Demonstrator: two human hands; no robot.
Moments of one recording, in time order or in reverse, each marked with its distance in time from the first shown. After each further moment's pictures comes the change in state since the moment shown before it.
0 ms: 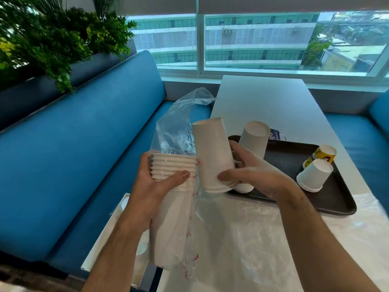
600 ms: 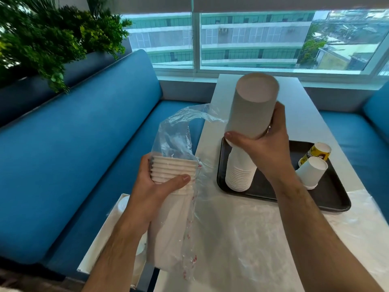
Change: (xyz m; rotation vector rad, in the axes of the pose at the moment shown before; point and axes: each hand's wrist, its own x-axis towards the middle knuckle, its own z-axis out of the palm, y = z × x) left_hand 0.002 -0.012 0.001 0.079 -0.014 -0.002; right_hand 0.003 -0.021 -0.013 -0.176 0.804 -0.428
